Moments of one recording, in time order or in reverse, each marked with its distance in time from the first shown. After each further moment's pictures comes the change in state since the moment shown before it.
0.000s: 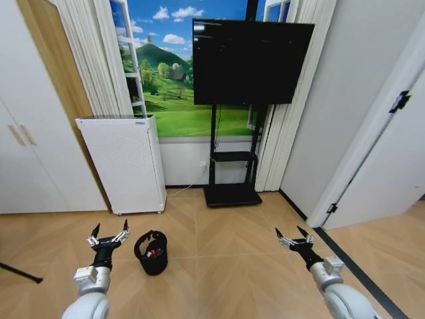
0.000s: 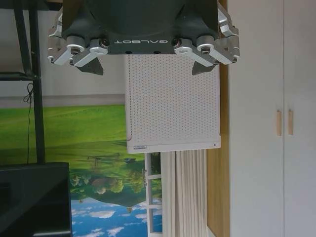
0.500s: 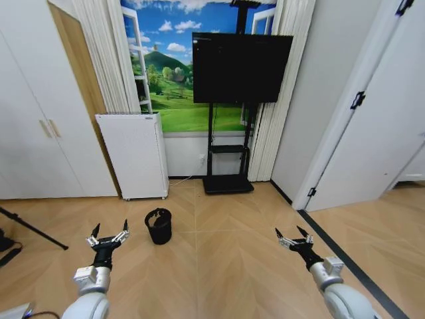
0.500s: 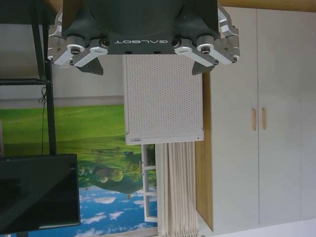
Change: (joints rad) left arm 0.000 0.000 0.000 0.000 0.000 0.000 -0.001; right arm 0.000 0.000 0.000 0.000 0.000 0.000 0.000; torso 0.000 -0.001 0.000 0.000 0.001
